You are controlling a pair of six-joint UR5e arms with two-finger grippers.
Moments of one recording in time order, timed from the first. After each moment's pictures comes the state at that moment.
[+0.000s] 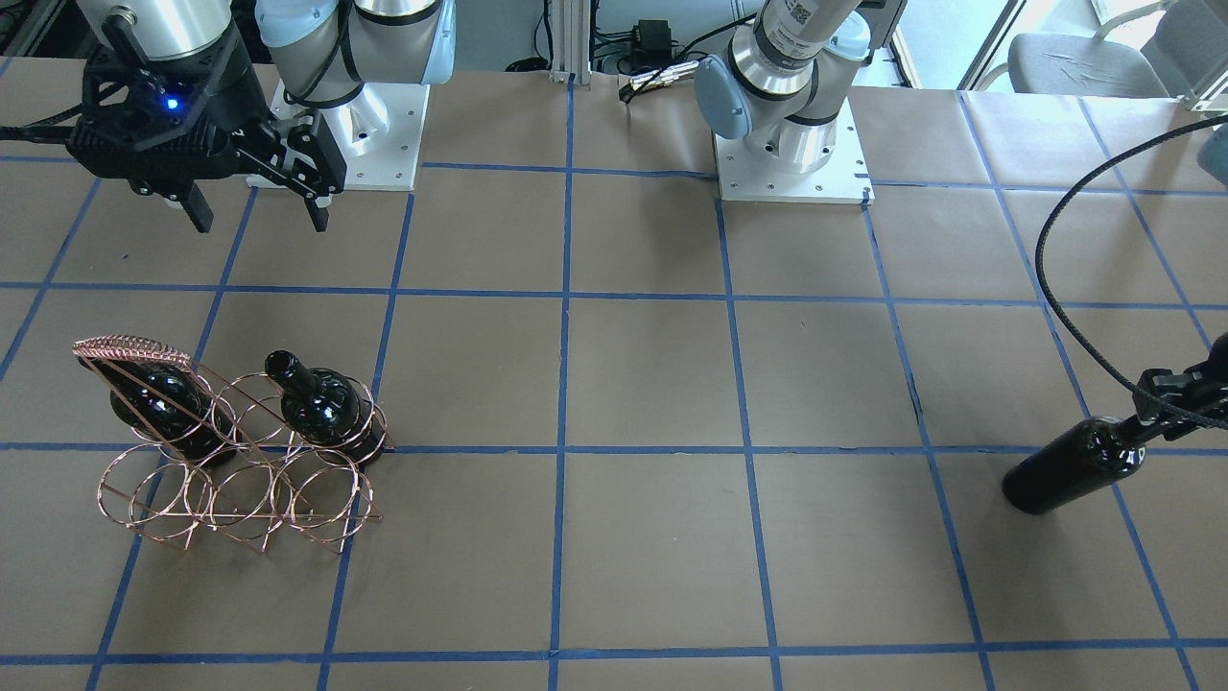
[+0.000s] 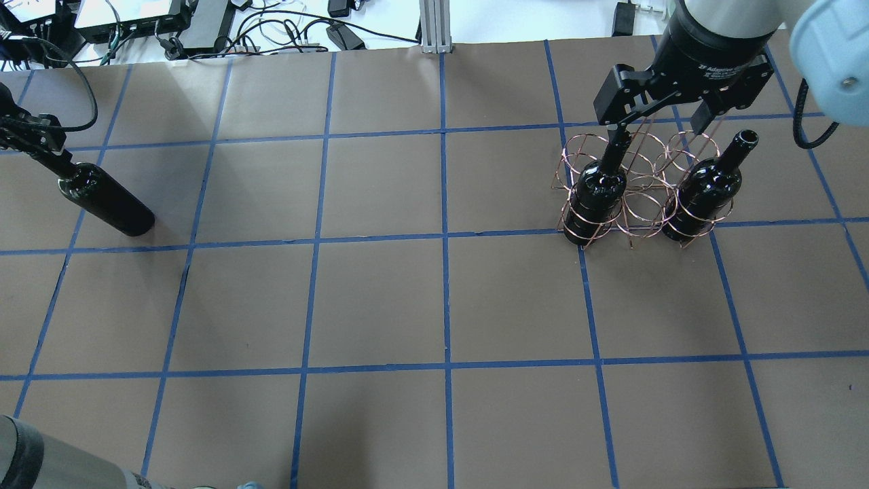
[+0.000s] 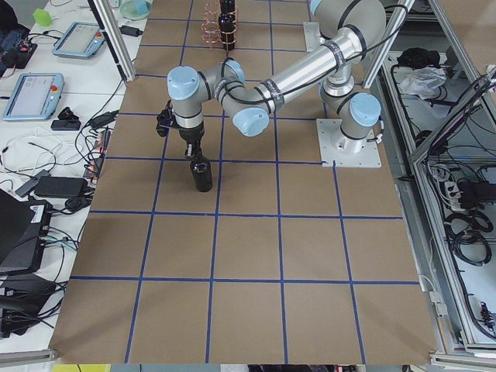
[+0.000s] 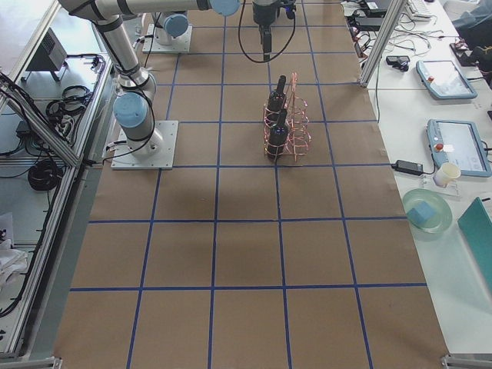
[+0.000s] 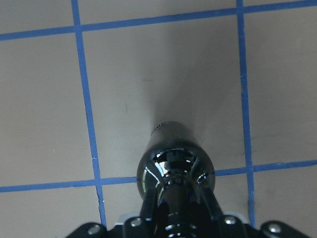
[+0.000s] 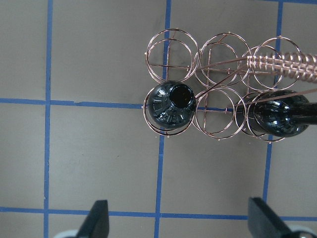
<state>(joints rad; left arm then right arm) -1.02 -1.91 -1.45 -1.31 1.58 0.64 1.58 -1.60 1.54 -1.58 -1.59 -0.05</state>
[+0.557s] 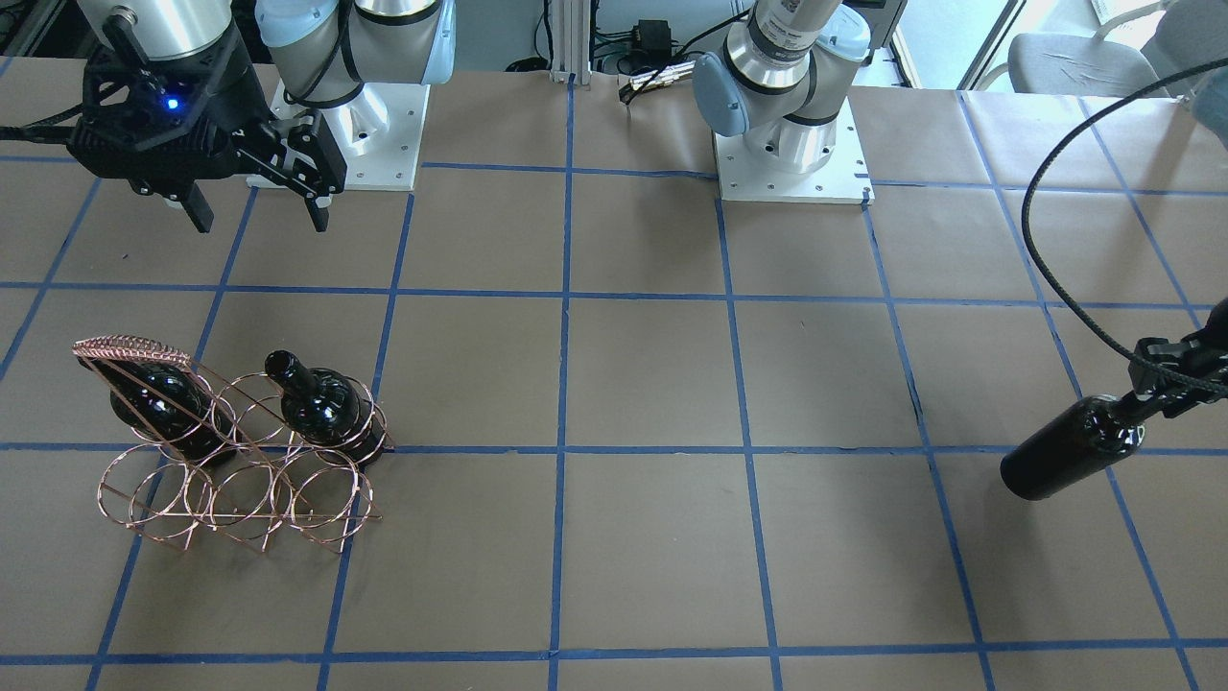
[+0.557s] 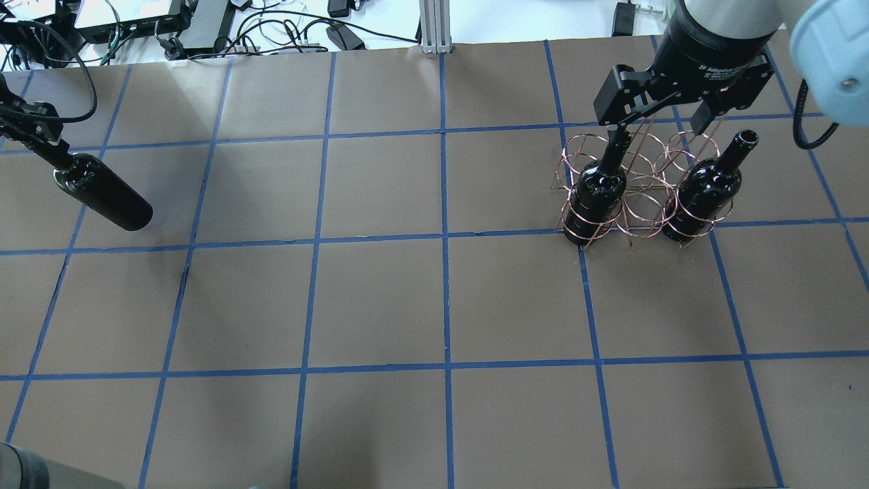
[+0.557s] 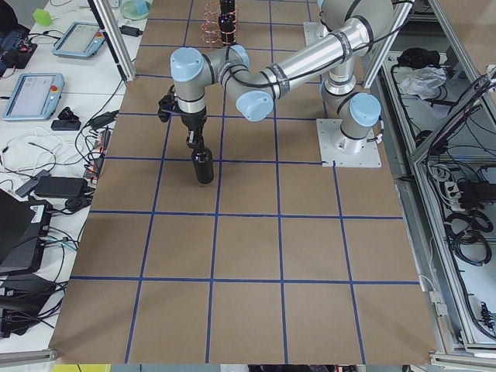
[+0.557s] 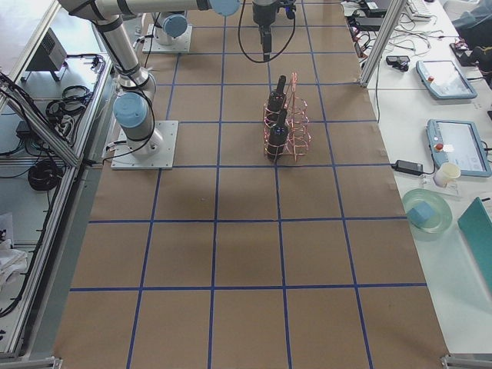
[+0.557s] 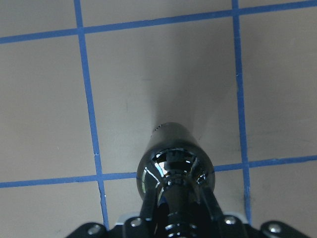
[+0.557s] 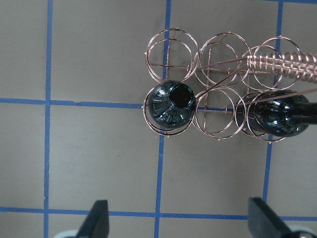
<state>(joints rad) -1.08 -1.82 -1.45 -1.38 1.58 0.61 1.58 -1.60 1.54 -1.58 -1.59 -0.05</state>
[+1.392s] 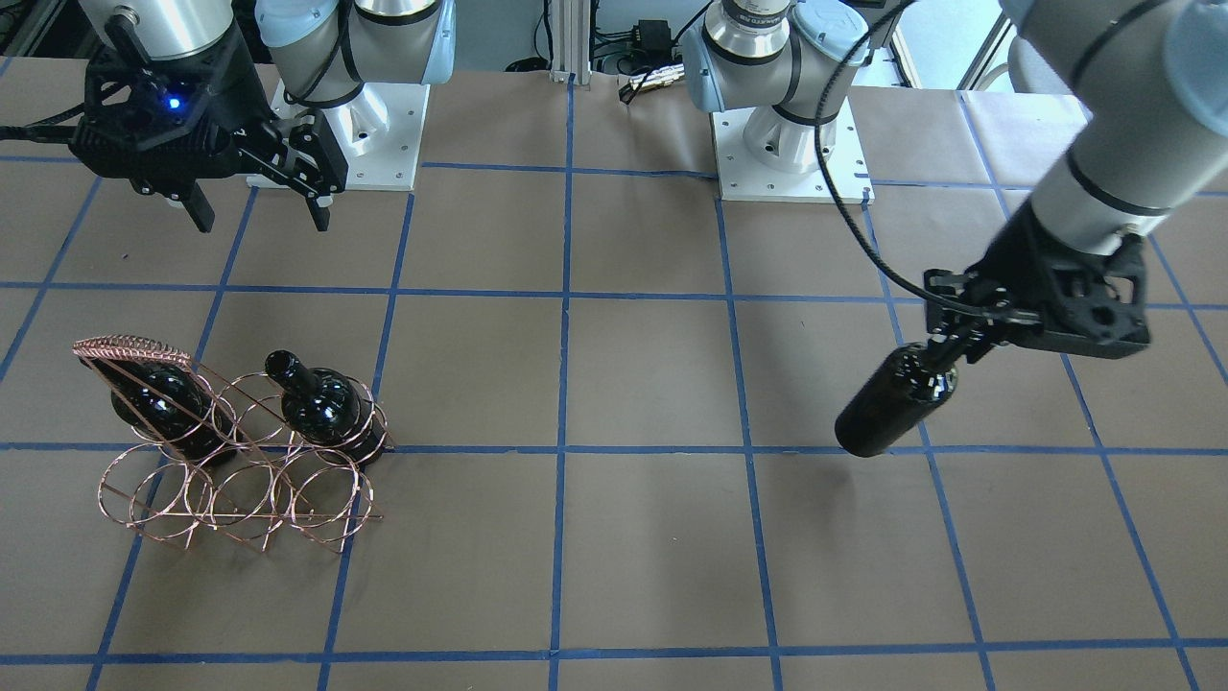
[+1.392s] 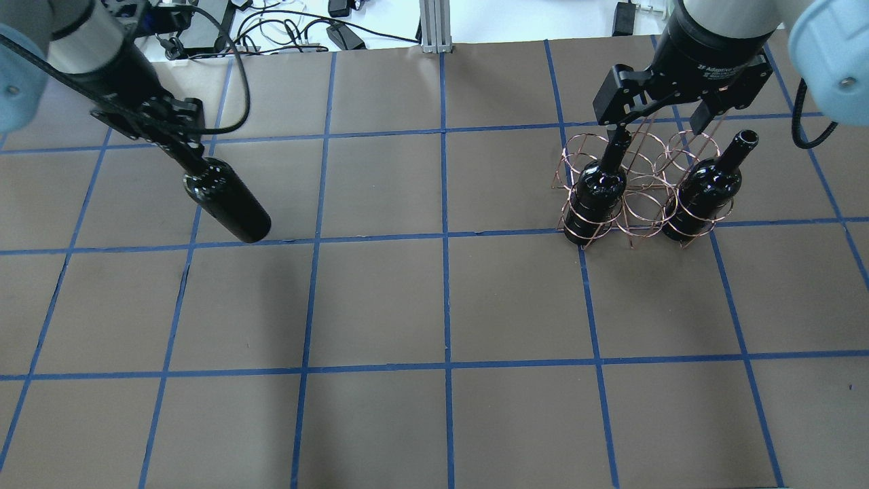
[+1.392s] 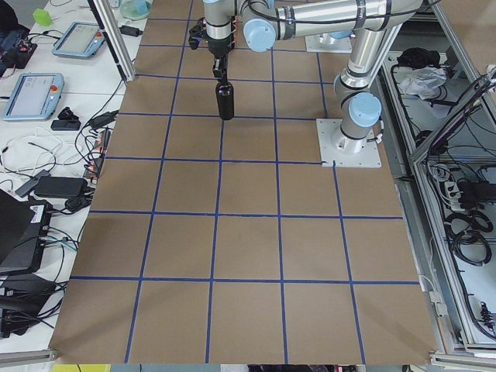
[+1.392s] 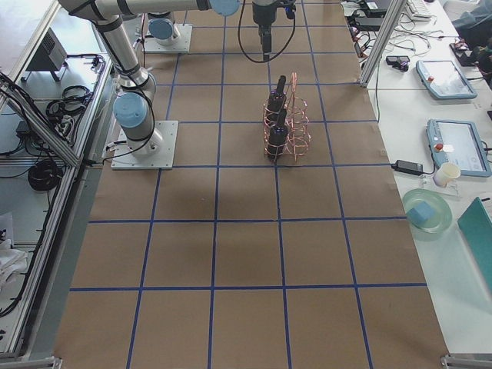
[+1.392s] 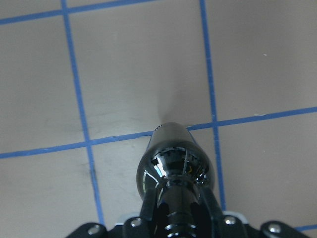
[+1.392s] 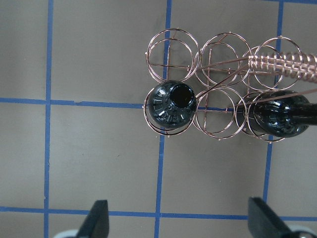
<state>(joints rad) -1.51 -1.62 -1.63 -1.46 1.53 0.20 1.58 -1.60 1.54 -1.58 -1.59 -0.05</state>
